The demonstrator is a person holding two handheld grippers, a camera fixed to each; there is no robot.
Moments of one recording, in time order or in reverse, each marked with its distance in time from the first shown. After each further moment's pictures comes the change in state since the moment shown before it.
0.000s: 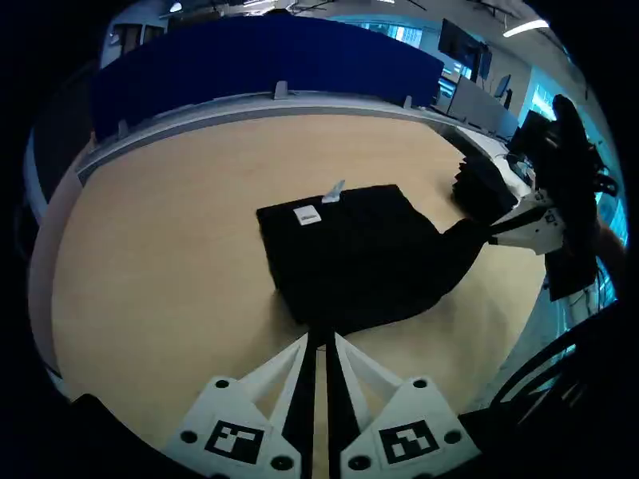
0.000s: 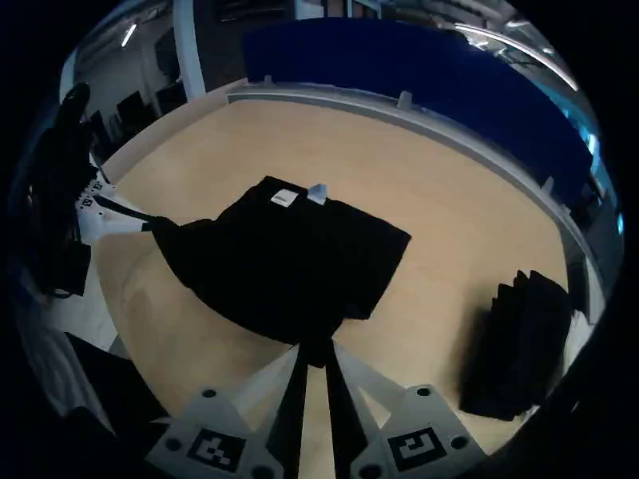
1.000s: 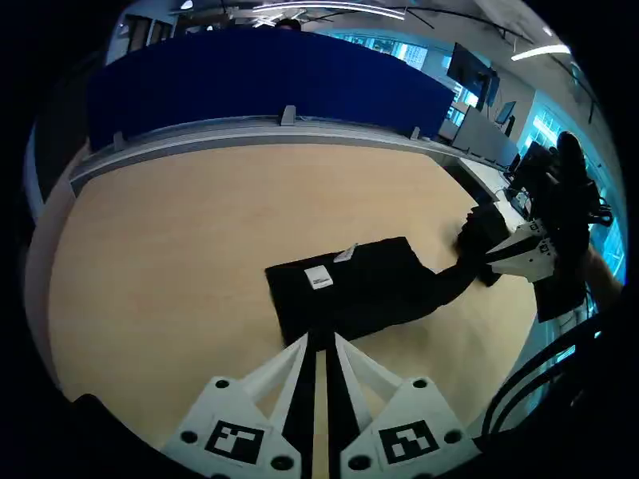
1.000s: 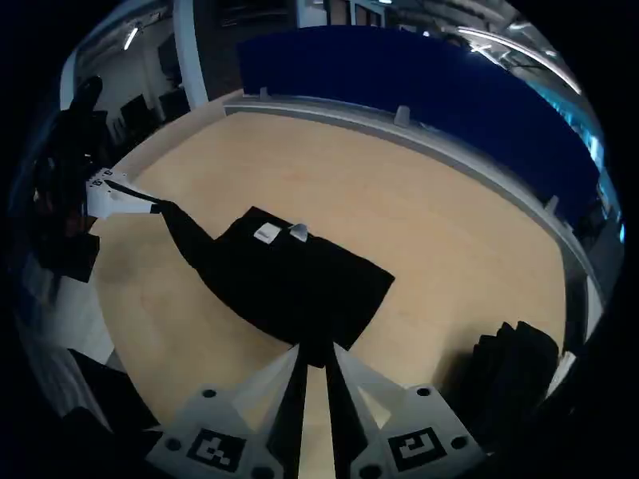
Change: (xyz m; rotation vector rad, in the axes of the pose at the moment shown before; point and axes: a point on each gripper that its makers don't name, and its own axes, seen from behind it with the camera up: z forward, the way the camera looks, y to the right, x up) left arm 0.087 -0.030 0.027 -0.049 0.052 -0.057; right arm 0.065 0.042 0.015 0.023 0.016 -0.013
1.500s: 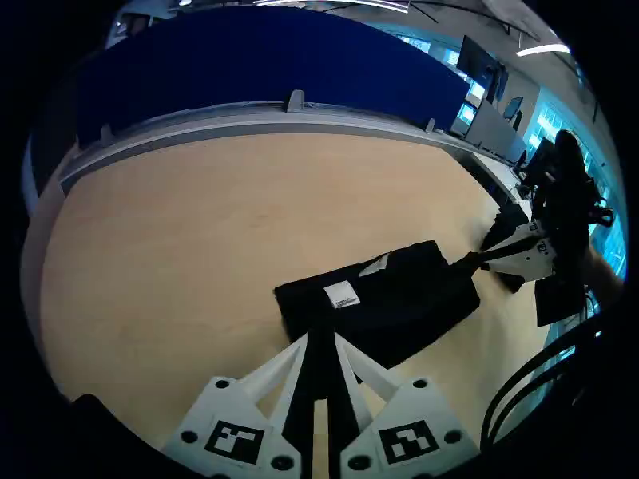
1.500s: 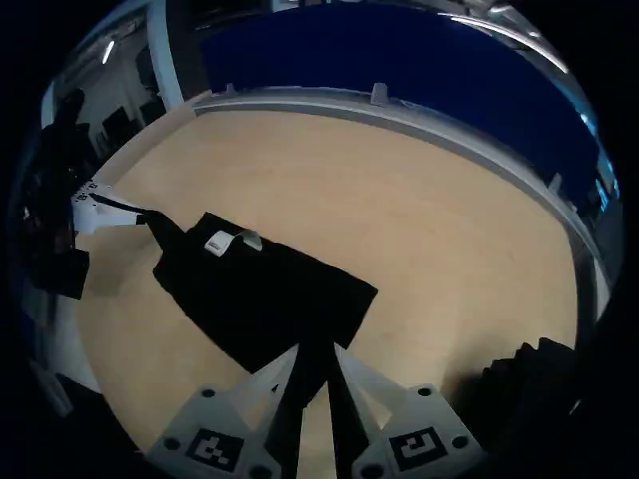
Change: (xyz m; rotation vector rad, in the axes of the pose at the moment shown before) left arm 0.011 -0.030 0.078 0.015 -0.029 0.010; right arm 0.007 0.045 0.079 -0.040 -0.010 0.085
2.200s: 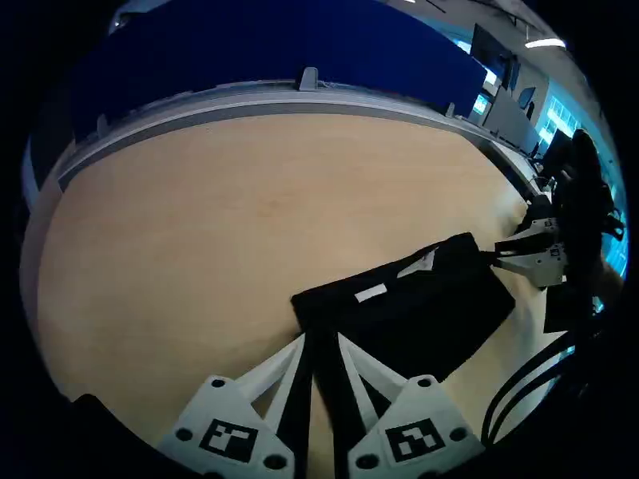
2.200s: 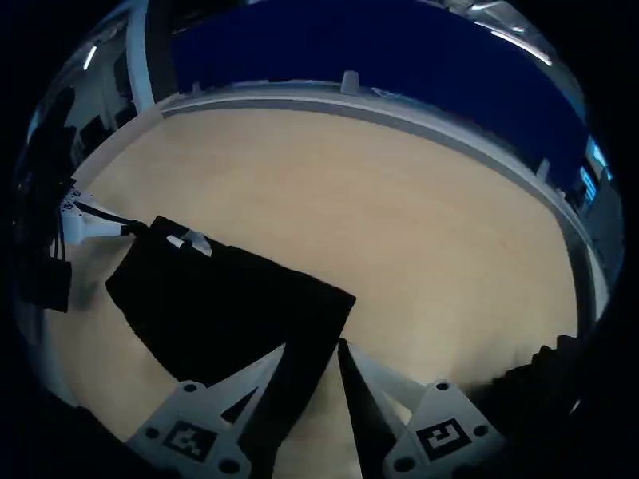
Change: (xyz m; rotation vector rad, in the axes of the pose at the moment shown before) left arm -0.006 -0.026 0.048 0.055 -0.044 0.005; right arm -0.001 0.028 0.048 -0.120 0.032 0.047
